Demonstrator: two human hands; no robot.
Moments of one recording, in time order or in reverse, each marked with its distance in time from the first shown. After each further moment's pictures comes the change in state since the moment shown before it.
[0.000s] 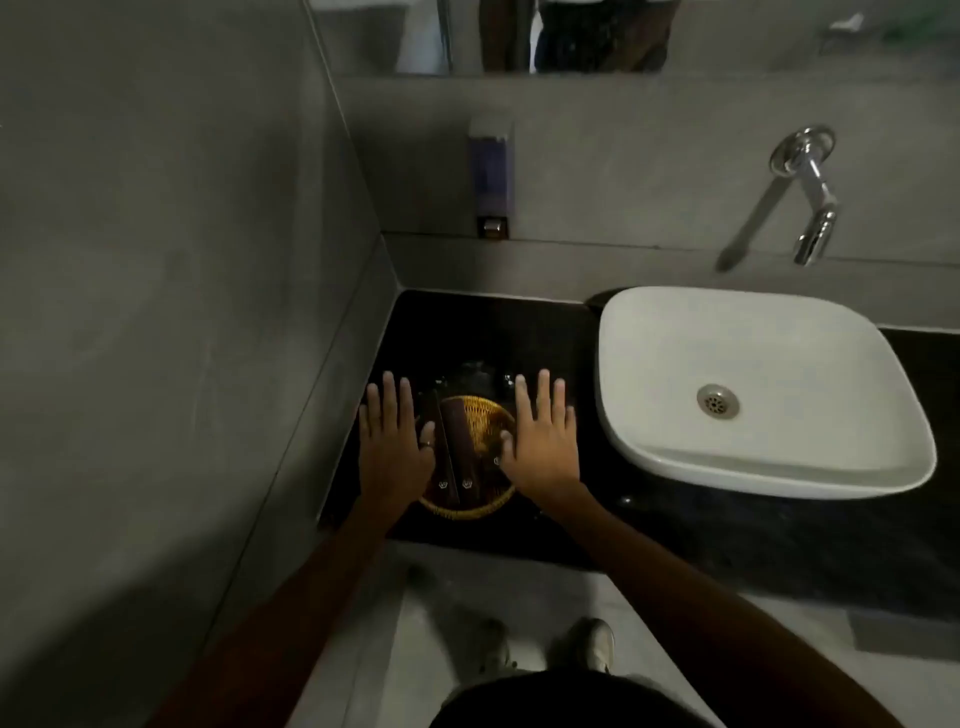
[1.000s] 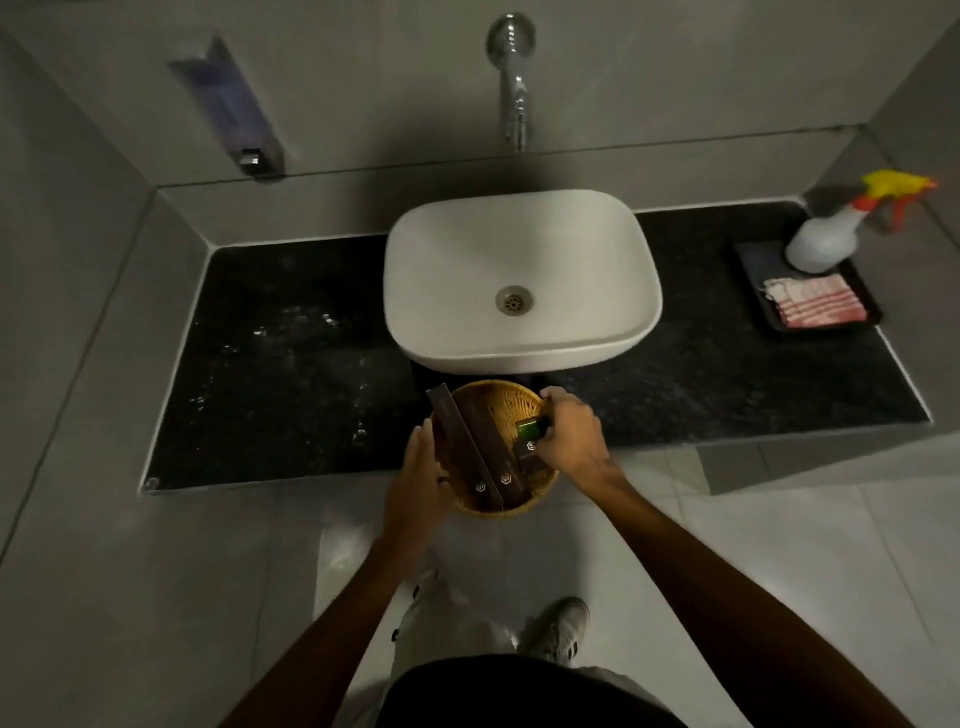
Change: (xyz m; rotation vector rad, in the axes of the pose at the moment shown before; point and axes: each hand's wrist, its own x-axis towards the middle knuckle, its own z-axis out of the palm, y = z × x) left_hand -0.194 0.273 0.078 -0.445 -0.396 -0.005; right_hand -0.178 0.287 -0.091 0.402 -0.109 0.397
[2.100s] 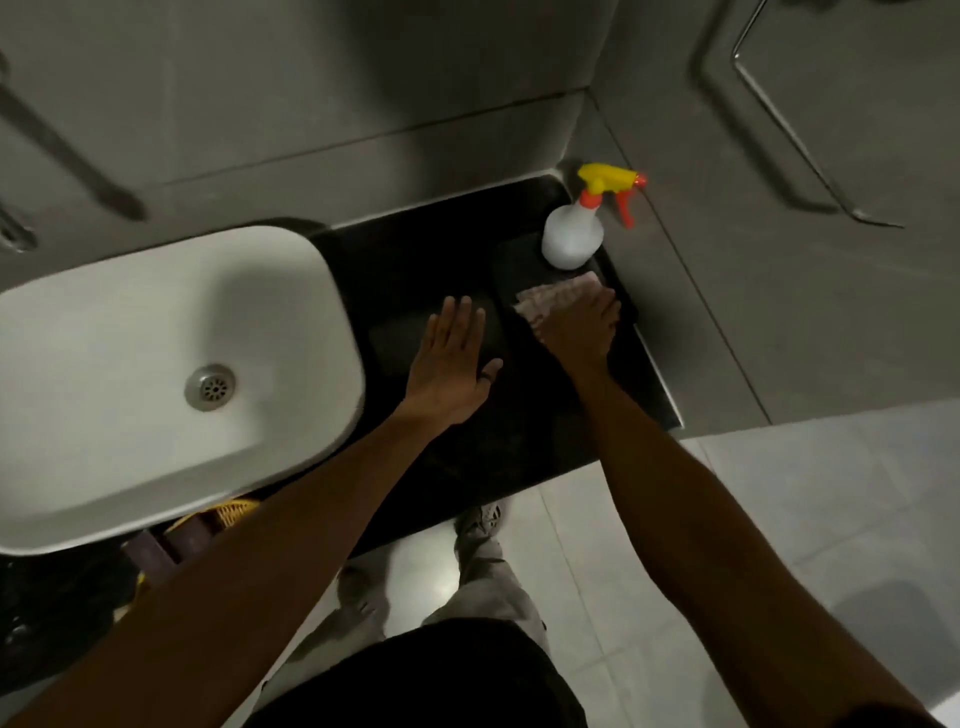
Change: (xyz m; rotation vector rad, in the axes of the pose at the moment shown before) left_hand 0.244 0.378 0.274 0.655 -0.200 0.618; right_hand 0.225 0.305 -0.298 -0.201 0.310 0.540
